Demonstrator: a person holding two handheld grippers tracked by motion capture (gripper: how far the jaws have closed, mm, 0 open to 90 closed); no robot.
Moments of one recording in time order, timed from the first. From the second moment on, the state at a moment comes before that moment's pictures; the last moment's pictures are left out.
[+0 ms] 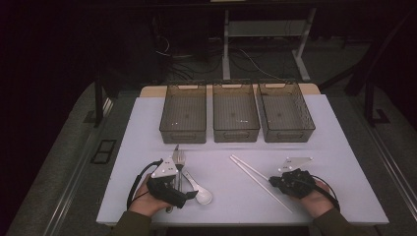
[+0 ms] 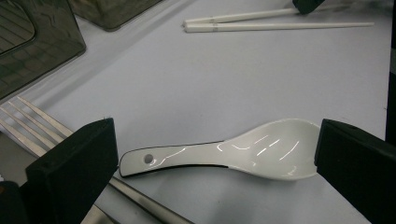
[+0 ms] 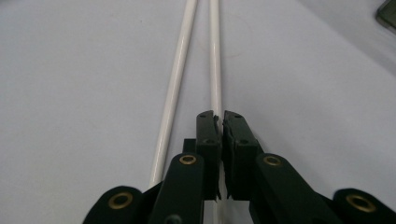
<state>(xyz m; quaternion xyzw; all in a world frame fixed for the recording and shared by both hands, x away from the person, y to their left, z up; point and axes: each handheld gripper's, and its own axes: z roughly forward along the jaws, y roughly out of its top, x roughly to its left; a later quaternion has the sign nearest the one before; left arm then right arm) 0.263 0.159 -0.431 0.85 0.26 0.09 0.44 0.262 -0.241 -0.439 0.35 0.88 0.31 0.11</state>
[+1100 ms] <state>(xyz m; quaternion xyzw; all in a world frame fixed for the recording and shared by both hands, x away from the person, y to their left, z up) 0.264 0.162 -0.430 0.85 0.26 0.09 0.45 0.268 -0.266 -0.406 0.35 0.84 0.40 0.09</state>
